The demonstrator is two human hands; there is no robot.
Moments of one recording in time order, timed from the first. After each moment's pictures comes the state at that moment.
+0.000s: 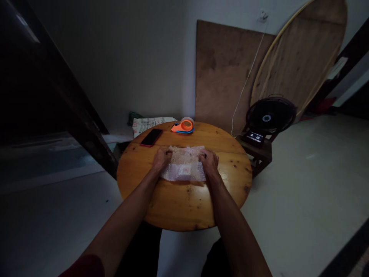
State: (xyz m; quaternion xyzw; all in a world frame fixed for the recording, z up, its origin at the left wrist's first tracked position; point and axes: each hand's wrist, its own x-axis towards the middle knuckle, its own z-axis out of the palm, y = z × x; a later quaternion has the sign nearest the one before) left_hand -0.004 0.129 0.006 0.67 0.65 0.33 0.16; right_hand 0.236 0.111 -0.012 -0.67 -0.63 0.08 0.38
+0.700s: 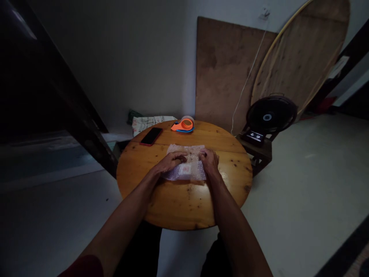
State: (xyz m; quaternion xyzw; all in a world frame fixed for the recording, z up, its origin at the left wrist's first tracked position) left_hand 0.012 0.118 0.005 0.77 0.37 0.32 0.42; right_hand 0.236 0.112 -0.012 -0.68 -0.63 0.07 0.37
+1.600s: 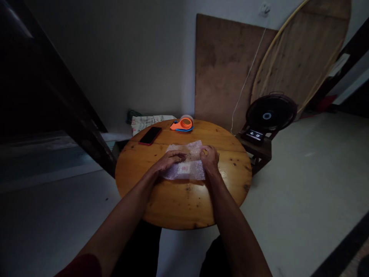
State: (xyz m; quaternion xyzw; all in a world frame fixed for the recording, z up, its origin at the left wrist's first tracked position) left_hand 0.014 0.117 0.011 0.67 0.37 0.34 0.55; right_hand 0.233 0.110 -0.004 -0.63 -0.61 0.05 0.47
